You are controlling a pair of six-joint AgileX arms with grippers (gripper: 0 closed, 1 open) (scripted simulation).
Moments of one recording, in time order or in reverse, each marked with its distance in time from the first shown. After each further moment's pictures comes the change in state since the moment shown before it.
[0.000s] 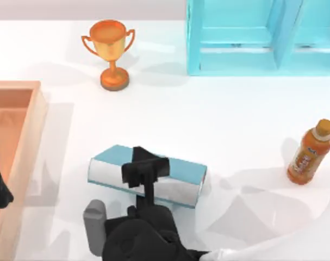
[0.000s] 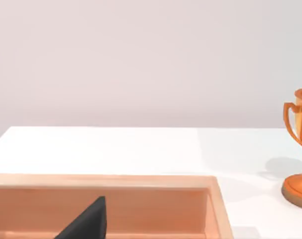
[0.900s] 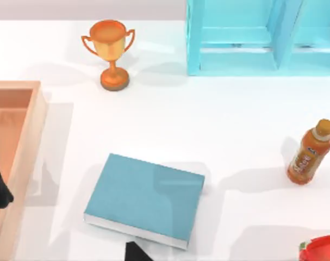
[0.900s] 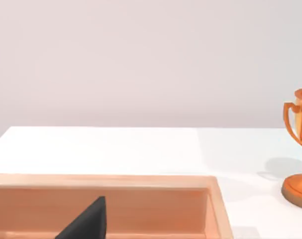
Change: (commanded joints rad) left arm 0.000 0.000 0.000 0.000 0.000 0.000; right arm 0.421 -0.043 0.144 -0.873 0.288 0.749
